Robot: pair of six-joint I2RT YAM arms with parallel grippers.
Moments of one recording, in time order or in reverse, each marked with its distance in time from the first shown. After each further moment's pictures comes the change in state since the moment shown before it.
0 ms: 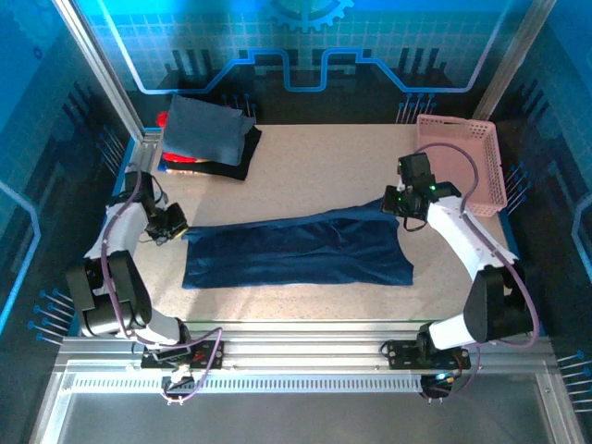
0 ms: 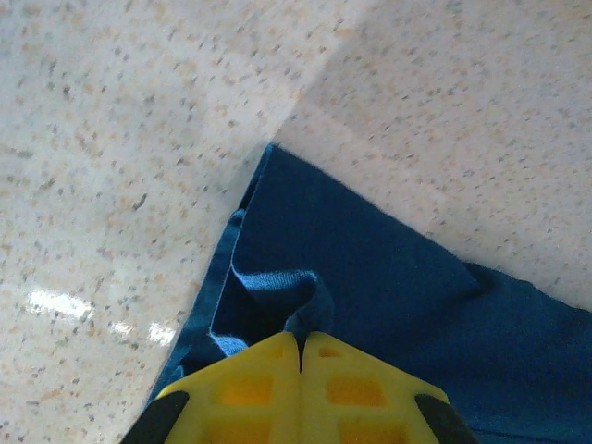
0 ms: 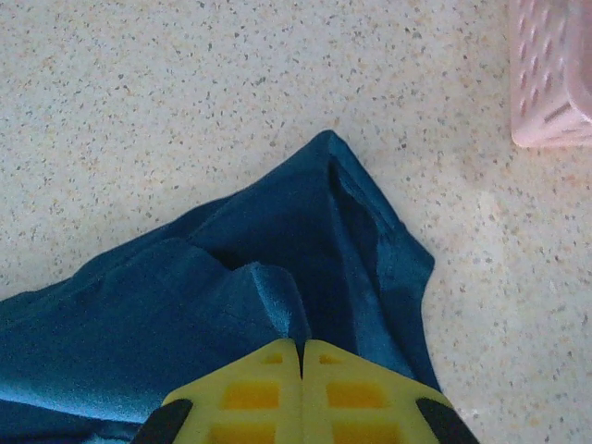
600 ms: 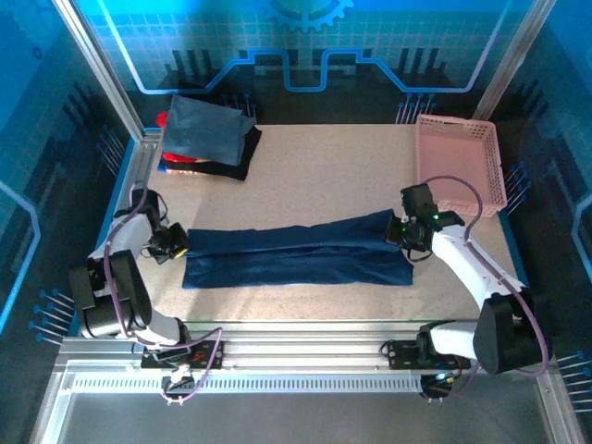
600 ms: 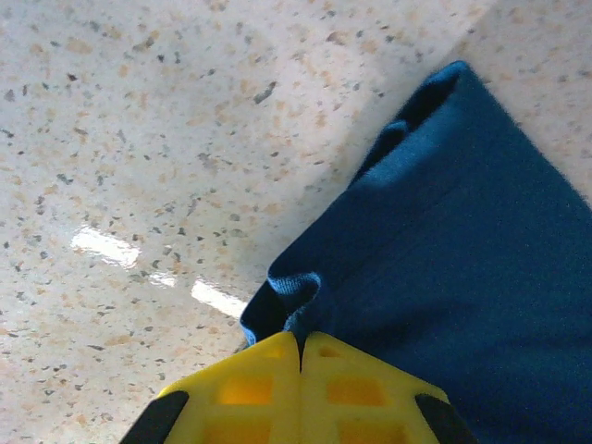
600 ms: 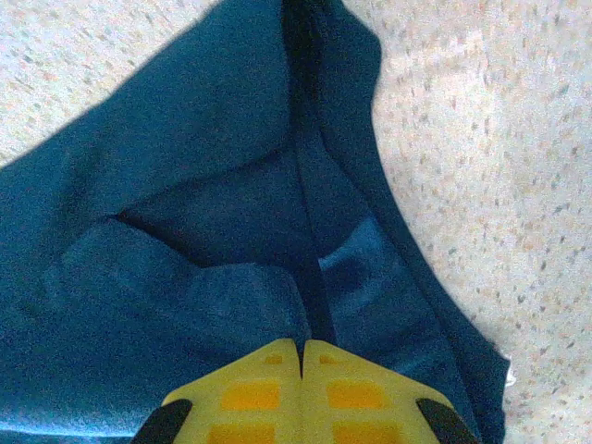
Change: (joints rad) left arm 0.006 0.008 -0.140 0.017 -0.106 -0.026; right arm 0.005 -0.155 -0.284 -0.029 -0.033 0.093
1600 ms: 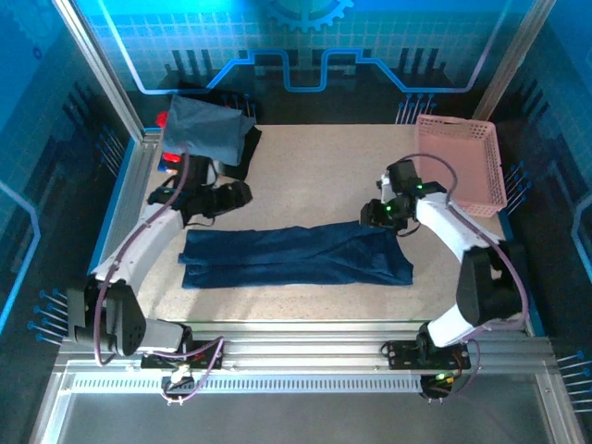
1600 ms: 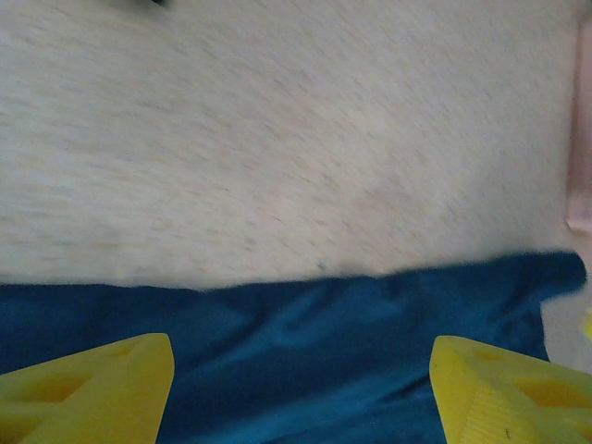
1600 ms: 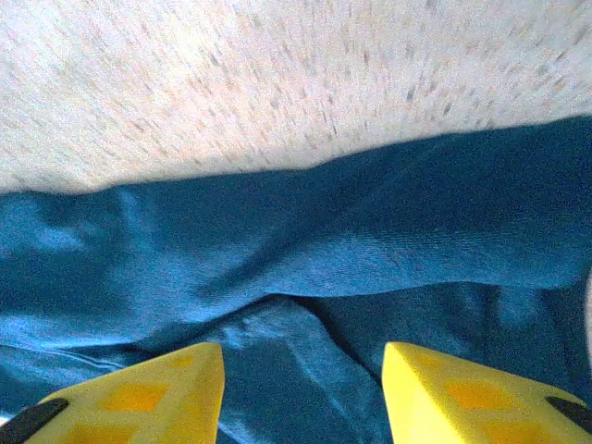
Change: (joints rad) left arm -0.507 -0.086 0.228 0.201 0.145 -0.124; right arm 0.021 0.323 0.277 -0.020 -0.238 -0.205
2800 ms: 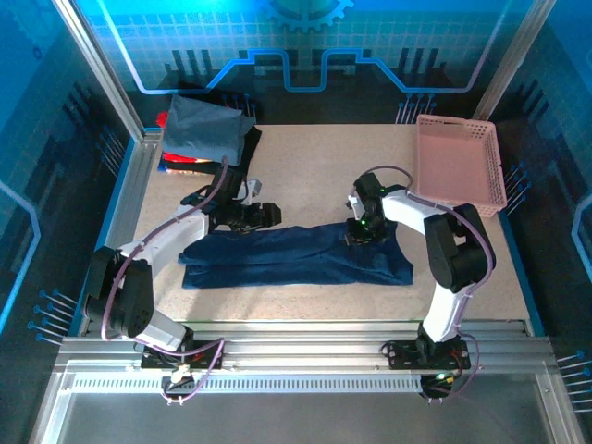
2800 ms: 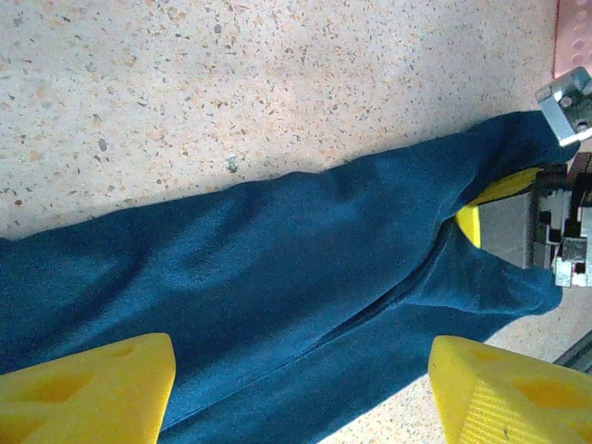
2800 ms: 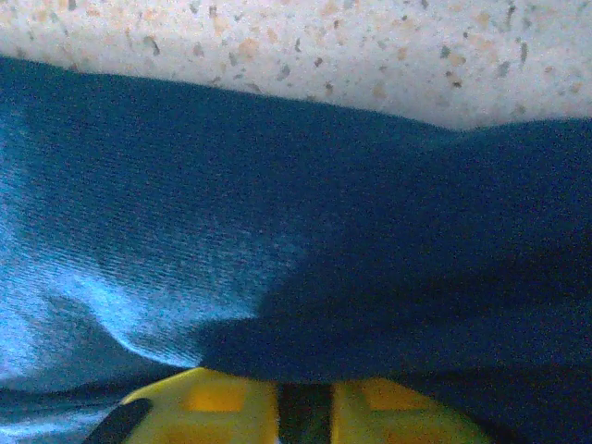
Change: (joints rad) left arm -0.136 0.100 -0.072 0.087 0.112 0.020; right arm 0.143 0.249 0.051 0.031 0.072 -0.150
